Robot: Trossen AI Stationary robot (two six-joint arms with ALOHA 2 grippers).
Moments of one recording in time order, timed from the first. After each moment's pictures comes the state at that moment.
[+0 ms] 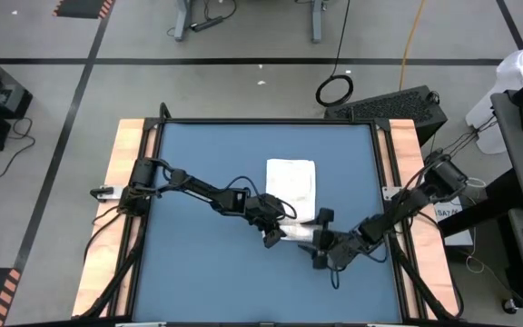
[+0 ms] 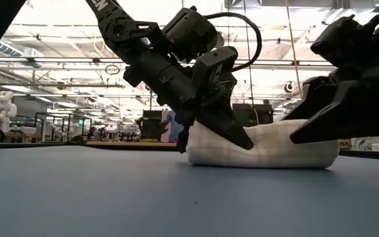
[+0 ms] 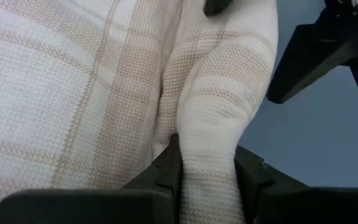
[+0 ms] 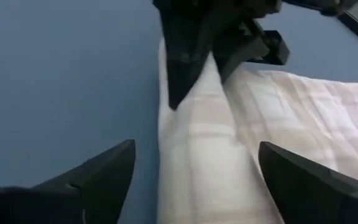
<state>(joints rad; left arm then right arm) -0.09 2.08 1.15 0.17 0.26 -0.57 0.62 1.64 0.50 0.42 0.73 0.33</state>
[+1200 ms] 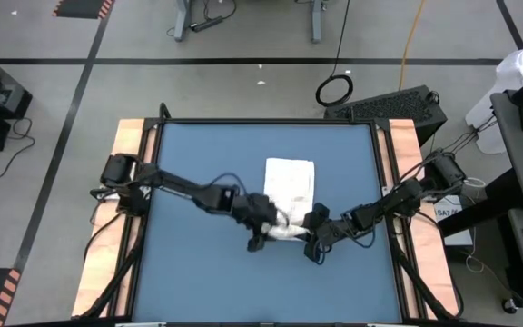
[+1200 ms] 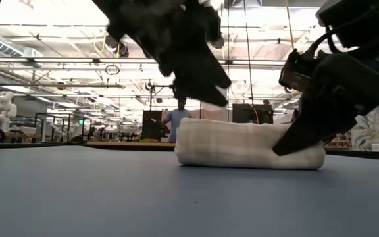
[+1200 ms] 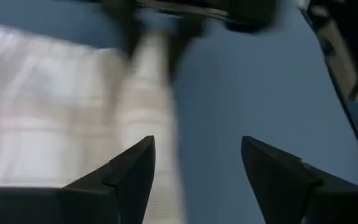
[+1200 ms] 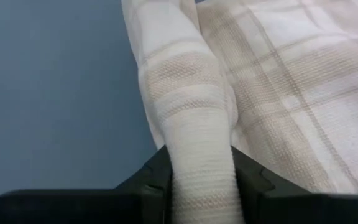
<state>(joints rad) -0.14 1.84 1.15 -0.03 0.19 -0.21 0.40 1.64 0.51 0.33 0.34 0.68</state>
